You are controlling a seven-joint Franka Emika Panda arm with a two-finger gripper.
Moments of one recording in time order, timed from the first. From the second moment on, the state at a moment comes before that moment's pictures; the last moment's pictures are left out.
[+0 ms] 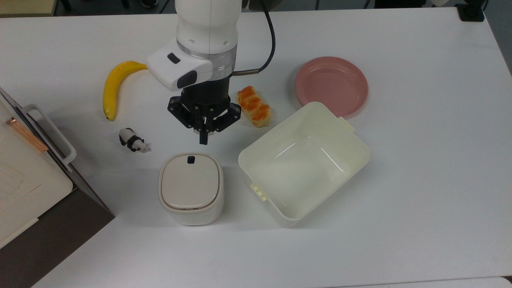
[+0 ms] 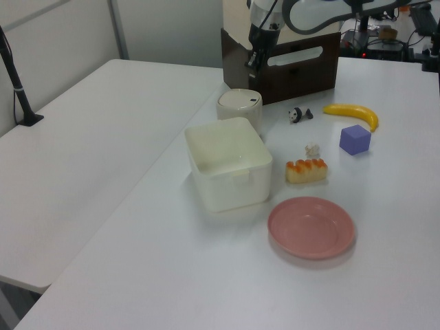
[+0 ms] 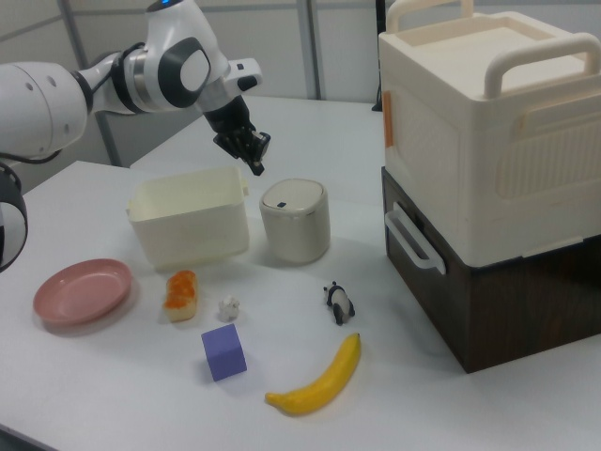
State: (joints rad) arm -0.05 0.45 0.12 -1.33 -0.21 2.06 0.18
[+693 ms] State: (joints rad) arm -0.09 0.48 0.11 -1.35 -0.28 2.10 0.18
